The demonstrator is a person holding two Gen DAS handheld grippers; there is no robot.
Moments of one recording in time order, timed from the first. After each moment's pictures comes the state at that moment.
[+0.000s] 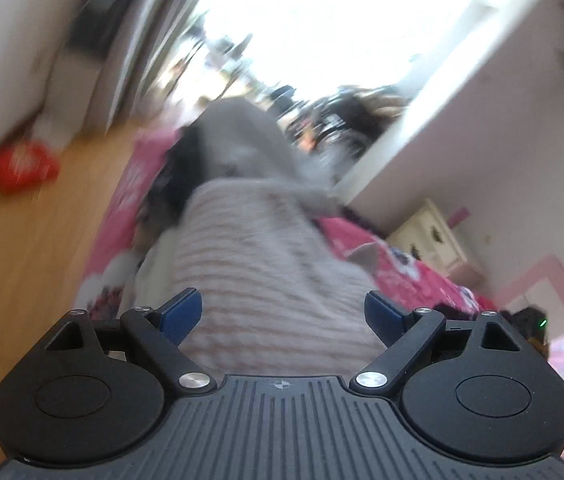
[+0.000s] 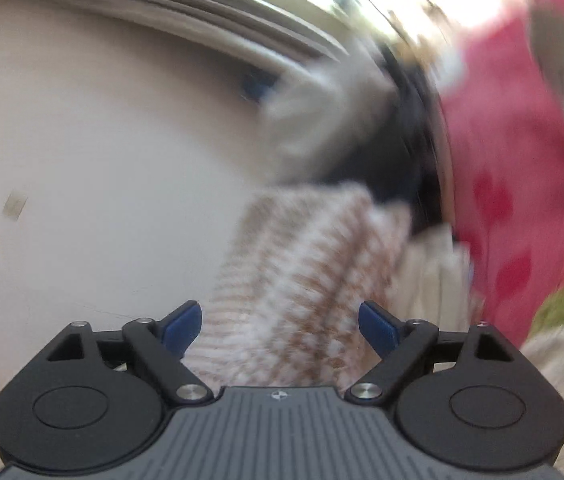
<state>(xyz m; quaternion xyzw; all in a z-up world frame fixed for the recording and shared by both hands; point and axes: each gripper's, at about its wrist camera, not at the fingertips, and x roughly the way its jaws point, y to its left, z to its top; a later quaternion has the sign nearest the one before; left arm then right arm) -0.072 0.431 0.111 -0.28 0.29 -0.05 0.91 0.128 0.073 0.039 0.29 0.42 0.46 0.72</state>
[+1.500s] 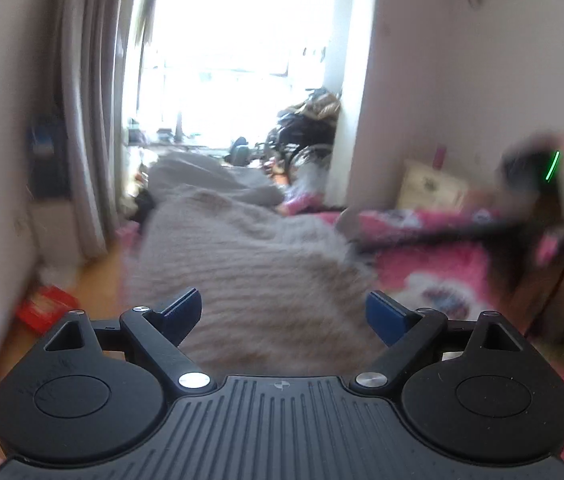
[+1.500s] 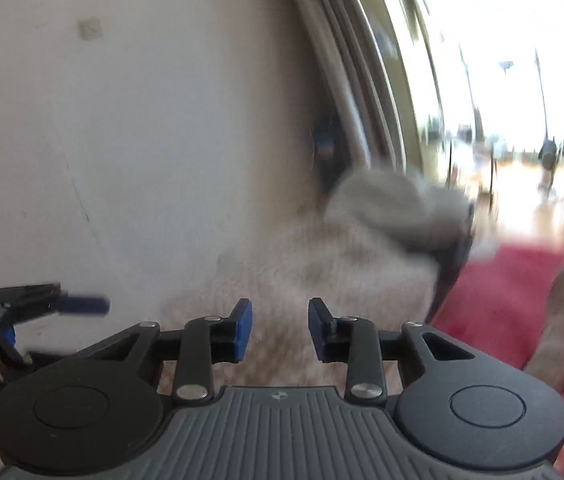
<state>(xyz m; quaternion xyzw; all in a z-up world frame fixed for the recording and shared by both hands) -0.139 0.322 0.094 -0.07 0.21 -0.06 0.97 0.036 0.116 0.076 0.01 0.29 0.48 0.82</state>
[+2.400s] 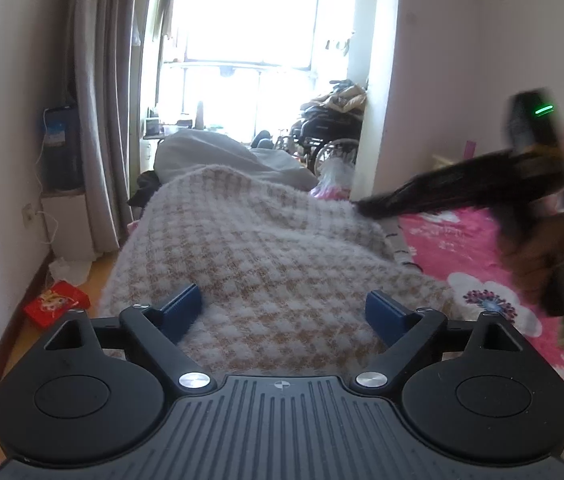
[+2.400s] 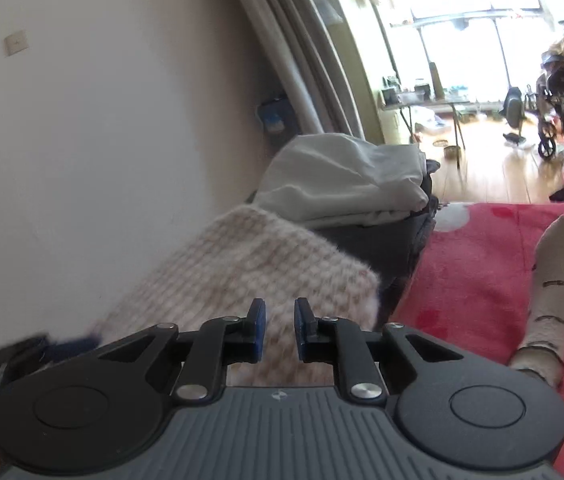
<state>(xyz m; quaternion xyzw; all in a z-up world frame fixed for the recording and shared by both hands) -0.084 0.320 0.050 -0.04 0.22 -0.02 0.97 0.150 0.128 0.048 0.04 0.32 0.44 0.84</state>
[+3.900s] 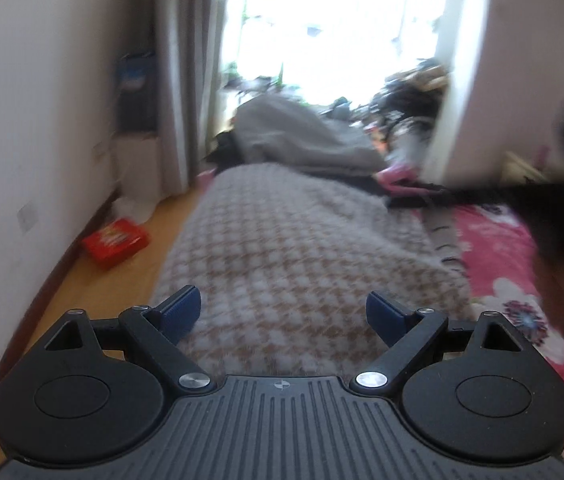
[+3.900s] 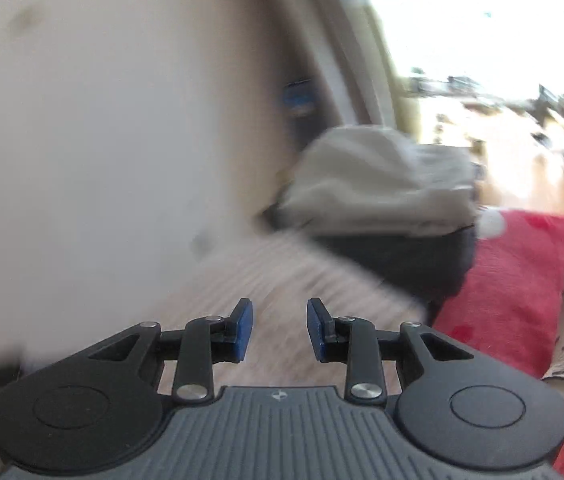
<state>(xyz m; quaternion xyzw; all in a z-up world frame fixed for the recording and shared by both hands) -0.091 0.315 0.084 -0.10 0.30 0.11 0.94 0.128 0.177 0.070 -0.01 0.32 0.50 0.80</state>
